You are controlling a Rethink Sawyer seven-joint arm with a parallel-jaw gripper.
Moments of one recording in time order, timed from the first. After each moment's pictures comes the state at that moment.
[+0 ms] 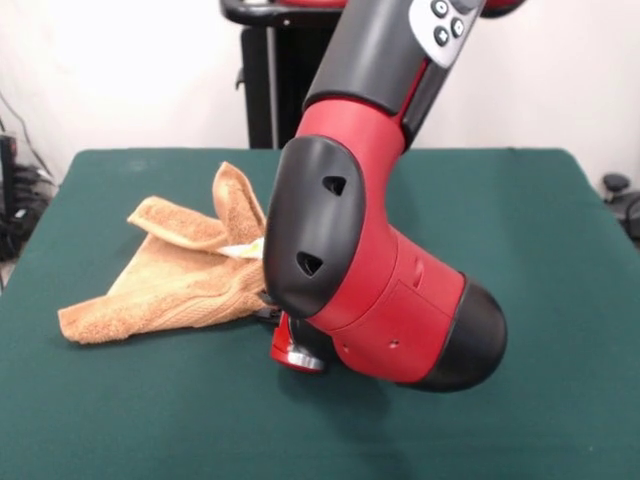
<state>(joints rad) -0.03 0.51 -1.37 0.37 0.64 1.58 3.11</state>
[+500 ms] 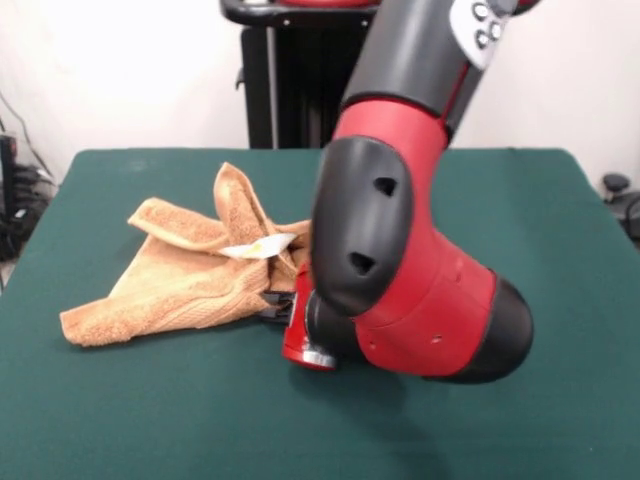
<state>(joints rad) 0.03 0.51 -1.35 0.40 0.55 1.52 3.11</state>
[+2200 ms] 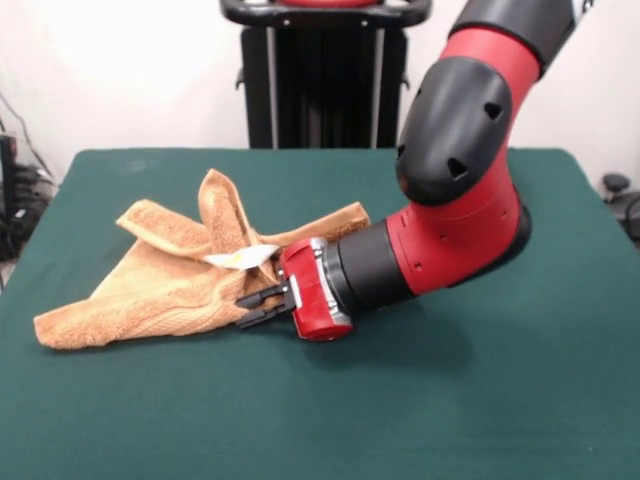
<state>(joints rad) 0.35 0.45 -1.18 0.87 0.23 0.79 3.11</state>
